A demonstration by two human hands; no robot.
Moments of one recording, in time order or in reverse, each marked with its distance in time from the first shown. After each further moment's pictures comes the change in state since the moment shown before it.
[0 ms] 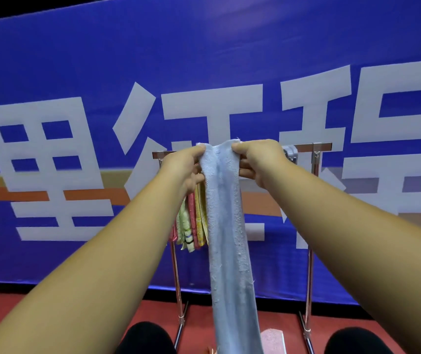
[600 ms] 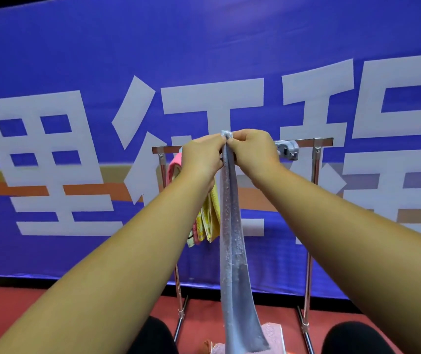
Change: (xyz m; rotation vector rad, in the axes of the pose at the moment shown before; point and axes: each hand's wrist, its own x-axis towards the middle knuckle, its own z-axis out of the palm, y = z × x) left_hand -0.021 -0.018 0.036 0.158 -0.004 0.261; right_hand -0.013 0.011 0.013 -0.429 0.067 -0.447
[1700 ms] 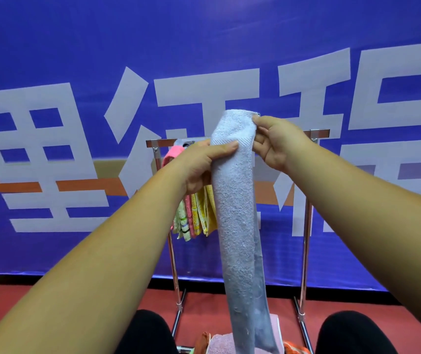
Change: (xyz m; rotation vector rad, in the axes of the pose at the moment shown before) left_hand -0.003 -0.010 -0.020 0.082 -0.495 -0.162; right_hand 0.016 0.008 -0.050 0.834 -0.125 0.379
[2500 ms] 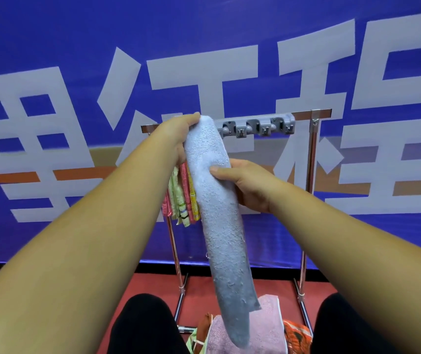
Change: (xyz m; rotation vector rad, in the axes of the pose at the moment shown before) left_hand 0.024 0.017 -0.020 -0.083 0.419 -0.185; right_hand -0.051 0.102 -0.014 -0.278 -0.413 0.210
